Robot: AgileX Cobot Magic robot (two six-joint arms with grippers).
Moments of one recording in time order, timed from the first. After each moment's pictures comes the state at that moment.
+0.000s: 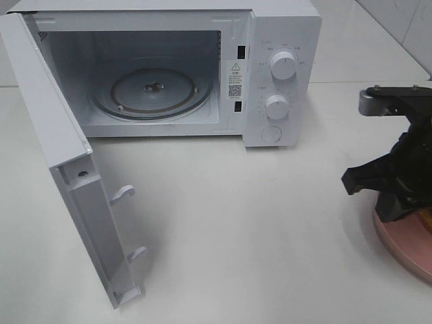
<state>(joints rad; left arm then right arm) 0.06 0.06 -0.52 -0.27 1.07 0.16 0.28 1.43 -0.76 -0.03 0.75 0.18</state>
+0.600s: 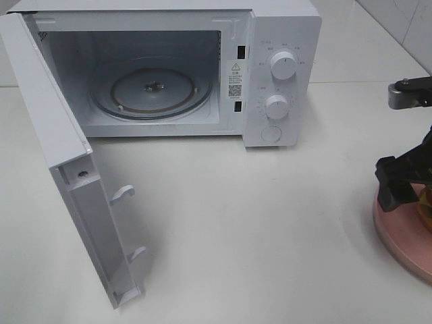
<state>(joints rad) 0.06 0.06 -0.52 -0.27 1.07 0.16 0.19 1.43 -0.76 -0.22 0.70 0.18</state>
